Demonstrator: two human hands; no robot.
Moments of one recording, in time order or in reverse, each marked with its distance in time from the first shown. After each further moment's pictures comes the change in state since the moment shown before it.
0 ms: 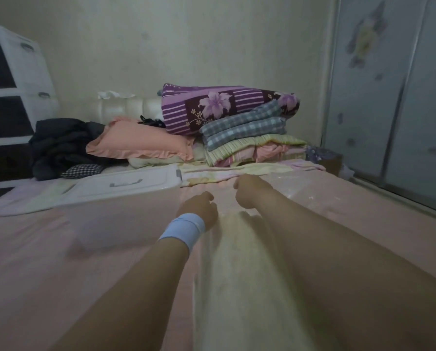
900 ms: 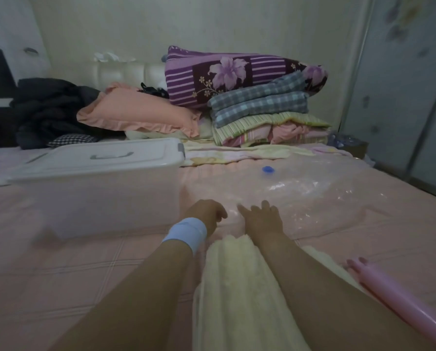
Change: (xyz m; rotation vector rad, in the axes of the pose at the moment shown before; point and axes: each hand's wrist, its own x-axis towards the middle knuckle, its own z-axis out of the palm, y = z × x) left_hand 0.111 -0.071 0.108 0.066 -0.090 0.167; right_hand 0.080 0.037 0.177 -0.375 -0.041 -0.078
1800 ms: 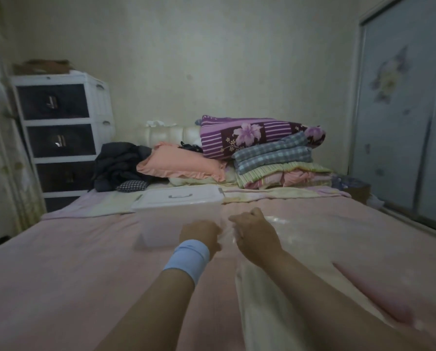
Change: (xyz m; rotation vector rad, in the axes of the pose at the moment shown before) left_hand -0.291 0.036 -0.166 0.377 0.101 -0.126; right_hand -0.257 -0.092 -0.173 0.416 0.667 -0.372
